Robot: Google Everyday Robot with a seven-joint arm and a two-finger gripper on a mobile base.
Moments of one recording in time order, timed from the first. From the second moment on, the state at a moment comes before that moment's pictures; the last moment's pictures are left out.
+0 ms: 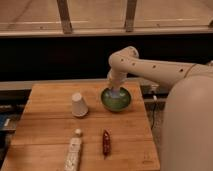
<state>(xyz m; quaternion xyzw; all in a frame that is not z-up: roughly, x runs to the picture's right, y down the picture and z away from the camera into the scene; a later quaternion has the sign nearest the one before) 0.046 -0.003 0.826 -0.20 0.14 0.78 0.58</state>
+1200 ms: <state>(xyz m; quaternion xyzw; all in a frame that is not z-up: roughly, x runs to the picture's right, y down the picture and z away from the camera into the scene) 0.044 0.010 0.834 -0.24 0.09 0.78 0.57</state>
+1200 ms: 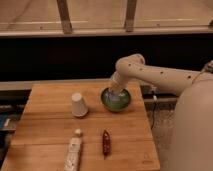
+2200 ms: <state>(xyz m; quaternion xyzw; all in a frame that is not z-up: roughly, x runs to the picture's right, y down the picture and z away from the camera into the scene) 0.044 0.010 0.834 -0.24 0.09 0.78 0.57</state>
